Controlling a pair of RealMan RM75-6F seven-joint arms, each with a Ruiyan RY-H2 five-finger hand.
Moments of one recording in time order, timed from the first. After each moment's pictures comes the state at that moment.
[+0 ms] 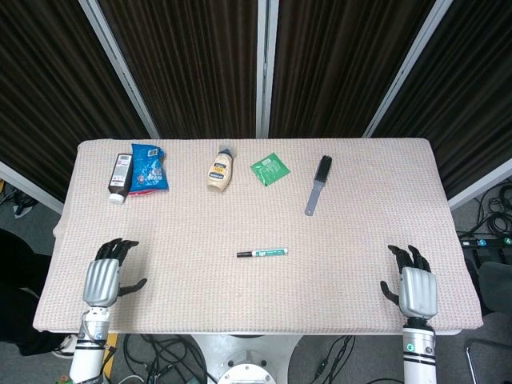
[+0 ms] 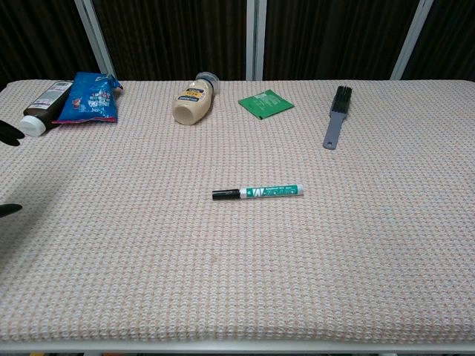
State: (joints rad) left arm -0.15 -1.65 -0.08 -1.43 1.43 1.45 0.13; right arm 0.08 -1.57 0.12 -1.59 -1.35 1.51 -0.37
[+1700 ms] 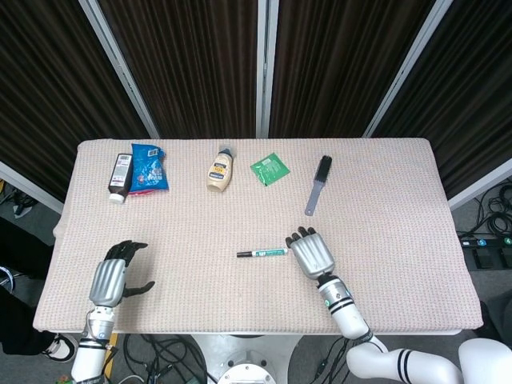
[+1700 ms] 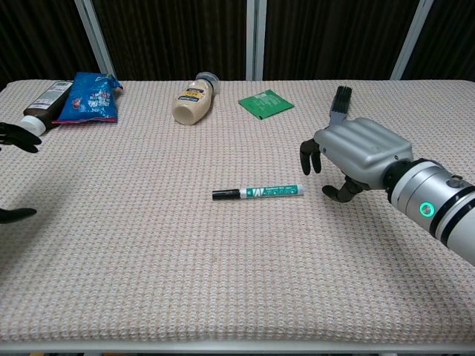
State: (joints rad) left arm -0.18 -1.63 -0.07 -1.47 1.42 1.39 0.04; right arm 0.56 -1.78 0.18 -1.41 -1.23 1.04 -0.72
